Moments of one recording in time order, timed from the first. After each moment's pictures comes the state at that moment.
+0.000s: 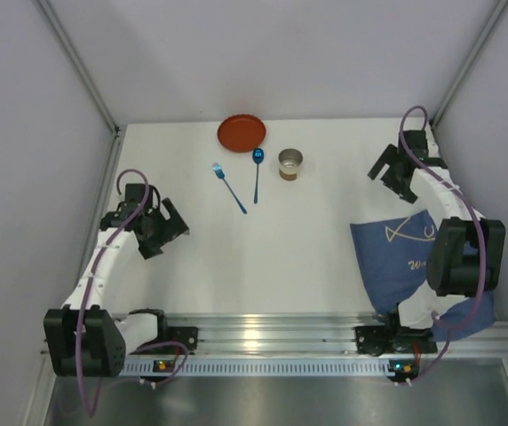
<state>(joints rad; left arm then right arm) -0.01 1.15 0.86 -0.80 0.00 -0.61 -0.03 1.60 1.24 -0.55 0.19 0.56</state>
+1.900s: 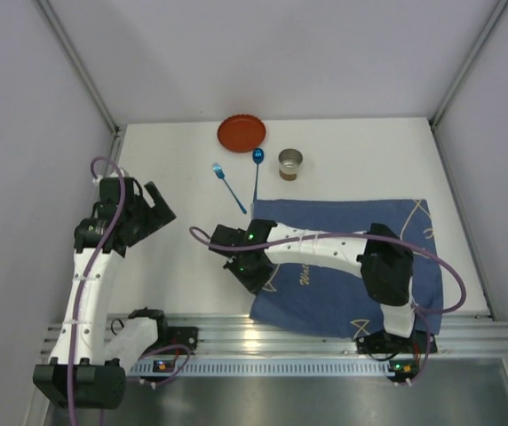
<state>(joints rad) -0.02 0.95 1.06 -0.94 -0.03 -0.57 1.22 1.90 1.55 -1.02 -0.01 0.44</state>
